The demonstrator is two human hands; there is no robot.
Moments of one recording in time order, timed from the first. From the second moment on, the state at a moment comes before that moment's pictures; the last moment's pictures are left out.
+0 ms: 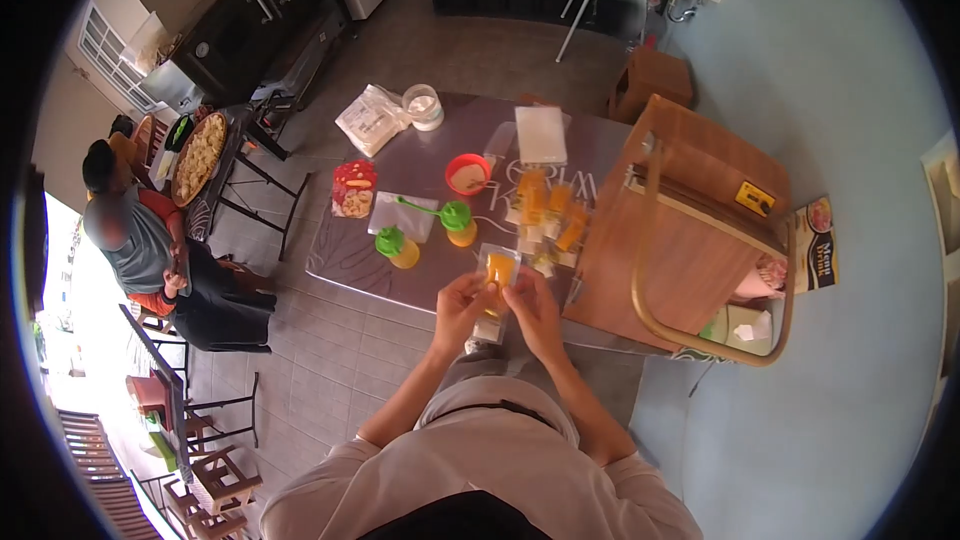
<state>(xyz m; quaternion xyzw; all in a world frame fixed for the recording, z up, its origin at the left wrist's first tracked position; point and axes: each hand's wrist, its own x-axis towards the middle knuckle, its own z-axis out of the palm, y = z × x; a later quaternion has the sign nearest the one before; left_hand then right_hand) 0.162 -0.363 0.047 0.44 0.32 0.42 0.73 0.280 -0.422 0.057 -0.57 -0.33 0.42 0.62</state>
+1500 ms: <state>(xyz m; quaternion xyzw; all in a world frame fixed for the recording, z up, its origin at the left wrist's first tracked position) 0.085 -0.306 -0.057 0.44 0.49 0.12 0.74 0.395 -0.292 -0.133 -0.87 -0.42 0.13 0.23</state>
